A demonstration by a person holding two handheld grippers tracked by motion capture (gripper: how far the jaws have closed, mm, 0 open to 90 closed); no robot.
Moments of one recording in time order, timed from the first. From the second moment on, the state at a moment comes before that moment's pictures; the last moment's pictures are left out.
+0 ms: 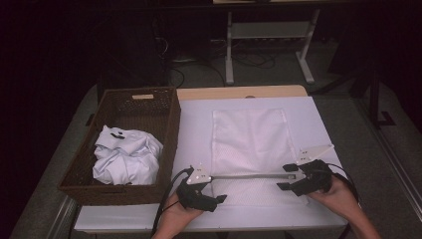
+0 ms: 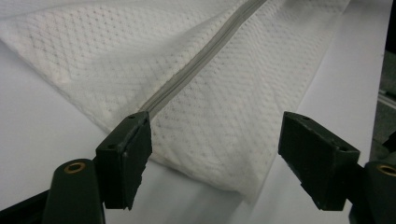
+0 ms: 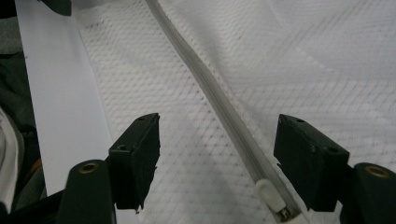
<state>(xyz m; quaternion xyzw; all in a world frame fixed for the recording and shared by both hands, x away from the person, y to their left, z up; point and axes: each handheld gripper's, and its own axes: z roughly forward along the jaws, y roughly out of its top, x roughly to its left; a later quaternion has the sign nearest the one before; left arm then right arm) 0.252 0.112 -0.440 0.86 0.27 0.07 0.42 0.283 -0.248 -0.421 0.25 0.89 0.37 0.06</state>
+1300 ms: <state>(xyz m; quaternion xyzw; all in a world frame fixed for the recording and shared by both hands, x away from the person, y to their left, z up) 0.294 -0.029 -0.425 0.88 0.24 -0.03 0.42 0.251 -0.319 -0.443 0.40 0.84 0.37 0.07</state>
